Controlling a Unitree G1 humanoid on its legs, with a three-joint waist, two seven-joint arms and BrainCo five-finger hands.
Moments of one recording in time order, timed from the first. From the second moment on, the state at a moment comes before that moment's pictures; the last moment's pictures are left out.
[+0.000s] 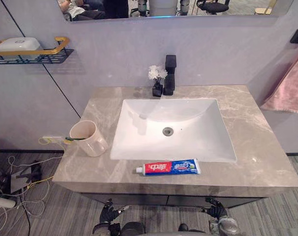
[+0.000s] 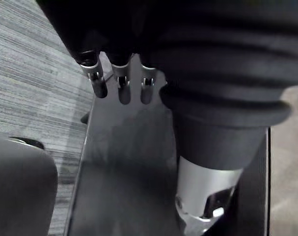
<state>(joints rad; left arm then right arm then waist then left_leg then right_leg) 0.18 0.04 0.15 0.88 -0.04 -0.16 0.07 0.12 -0.08 -0.16 0.88 -0.09 -0.06 -0.07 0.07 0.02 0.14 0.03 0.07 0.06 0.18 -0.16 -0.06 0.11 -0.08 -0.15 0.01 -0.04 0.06</state>
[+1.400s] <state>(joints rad) 0.19 0.10 0.16 0.98 -0.06 -0.14 0.07 0.07 -0.11 -0.27 1.07 0.03 -0.03 -0.08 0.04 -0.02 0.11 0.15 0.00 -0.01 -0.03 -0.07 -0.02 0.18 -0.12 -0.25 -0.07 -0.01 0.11</state>
